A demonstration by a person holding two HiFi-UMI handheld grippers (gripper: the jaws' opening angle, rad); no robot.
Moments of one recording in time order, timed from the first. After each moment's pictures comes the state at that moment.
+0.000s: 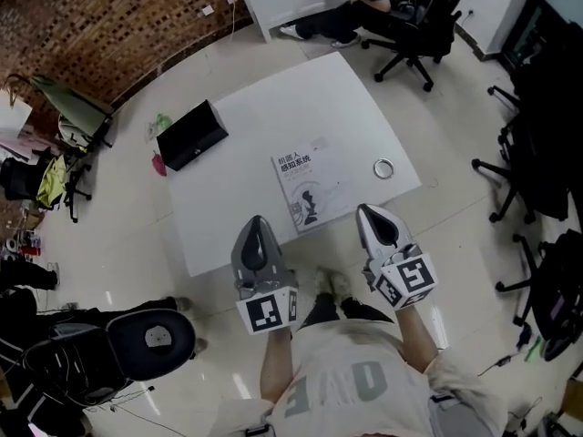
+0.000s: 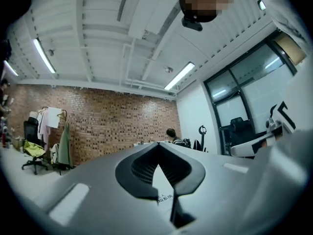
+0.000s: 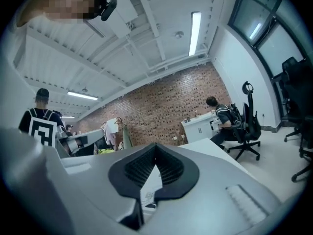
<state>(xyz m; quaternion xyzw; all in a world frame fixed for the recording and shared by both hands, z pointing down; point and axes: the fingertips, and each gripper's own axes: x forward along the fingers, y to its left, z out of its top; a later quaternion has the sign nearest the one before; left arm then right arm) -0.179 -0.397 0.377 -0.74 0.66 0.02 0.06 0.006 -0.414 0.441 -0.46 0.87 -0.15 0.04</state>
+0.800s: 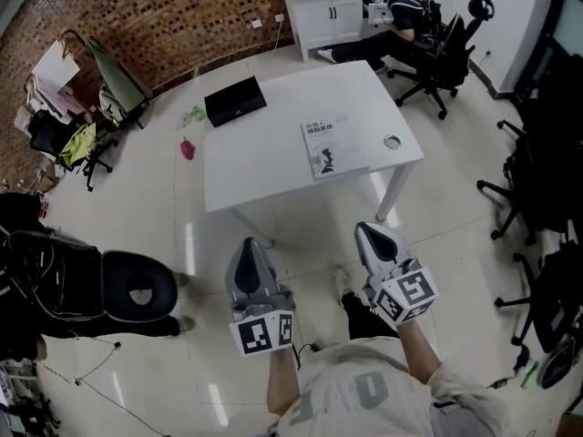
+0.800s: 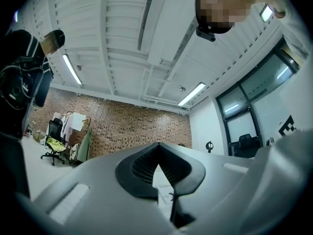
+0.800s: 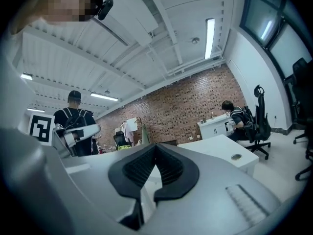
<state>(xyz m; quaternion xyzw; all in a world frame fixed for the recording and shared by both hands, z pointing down) -0.221 -0.121 0.345 -0.68 0.72 0.11 0.07 -0.030 -0.182 0.420 -0.39 0.91 -0.11 0.05</state>
